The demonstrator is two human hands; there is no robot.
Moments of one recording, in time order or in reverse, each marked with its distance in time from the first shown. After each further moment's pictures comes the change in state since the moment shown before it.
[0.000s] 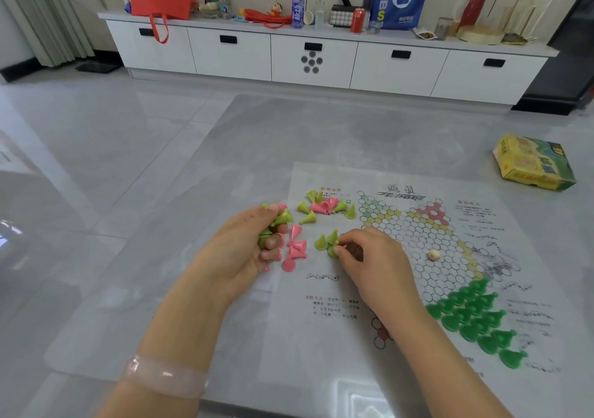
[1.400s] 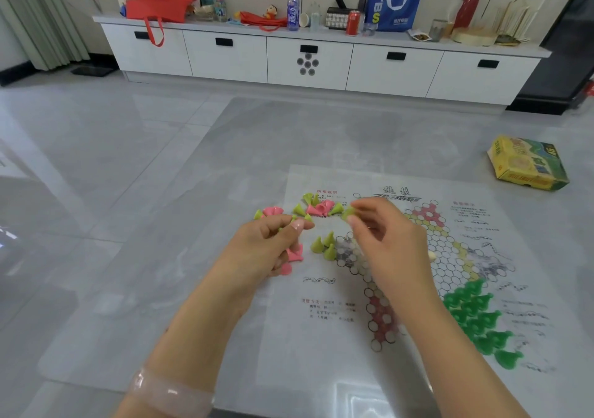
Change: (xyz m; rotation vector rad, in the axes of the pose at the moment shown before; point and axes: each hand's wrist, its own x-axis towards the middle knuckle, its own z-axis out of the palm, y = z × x) left_hand -0.015 -0.006 0.012 0.430 -0.058 0.160; right_hand 0.007 -0.011 -0.027 0.455 0.171 -0.002
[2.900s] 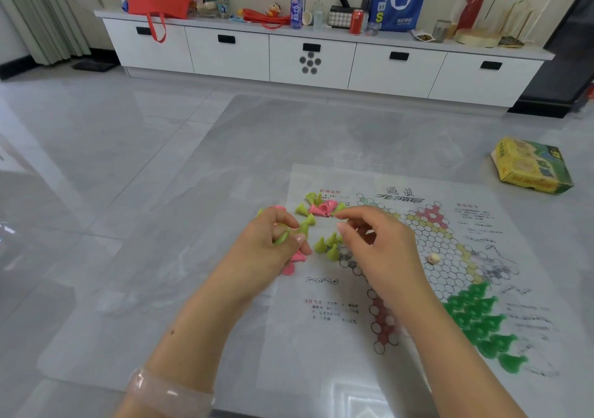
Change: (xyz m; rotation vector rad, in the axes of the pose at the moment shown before) left_hand 0.002 -0.004 -0.003 0.097 -0.029 0.046; right_hand 0.003 0.001 0.008 -0.090 -0.095 -0.032
